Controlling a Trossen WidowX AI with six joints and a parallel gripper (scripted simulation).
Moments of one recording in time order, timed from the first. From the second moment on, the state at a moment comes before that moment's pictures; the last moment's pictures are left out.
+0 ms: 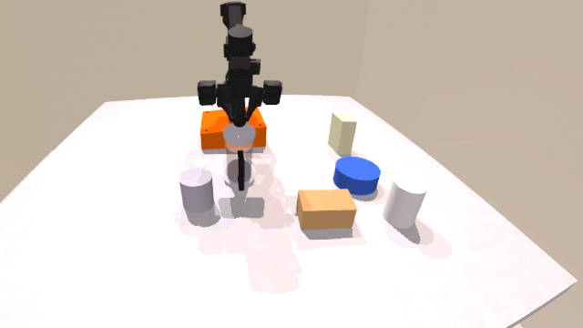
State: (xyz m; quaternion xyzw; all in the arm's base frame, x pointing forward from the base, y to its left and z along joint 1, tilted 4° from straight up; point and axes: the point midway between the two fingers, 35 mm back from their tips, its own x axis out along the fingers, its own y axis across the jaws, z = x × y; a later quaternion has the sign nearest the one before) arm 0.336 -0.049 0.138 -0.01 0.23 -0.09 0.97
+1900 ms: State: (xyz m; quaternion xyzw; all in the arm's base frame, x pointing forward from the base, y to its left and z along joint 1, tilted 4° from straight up) arm 0.302 -0.036 0.193 -0.01 0.25 -0.09 0.96
